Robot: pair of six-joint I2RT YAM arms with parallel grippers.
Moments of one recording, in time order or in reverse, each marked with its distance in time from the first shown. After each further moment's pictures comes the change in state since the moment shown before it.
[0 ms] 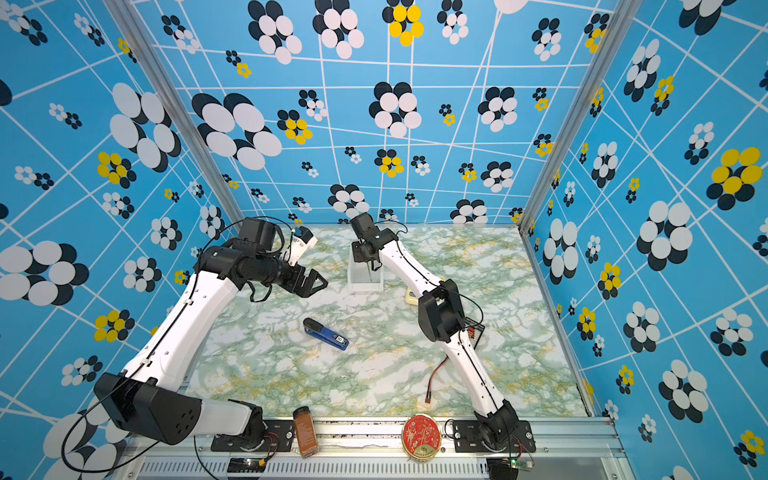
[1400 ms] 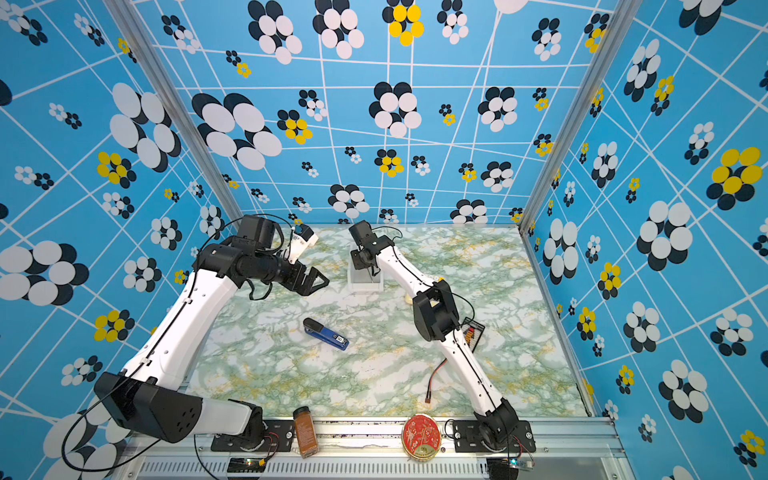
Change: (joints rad) left arm 0.000 0.009 0.028 -0.009 0.032 0.006; right arm 0.000 0.092 0.031 0.033 -0.014 -0.115
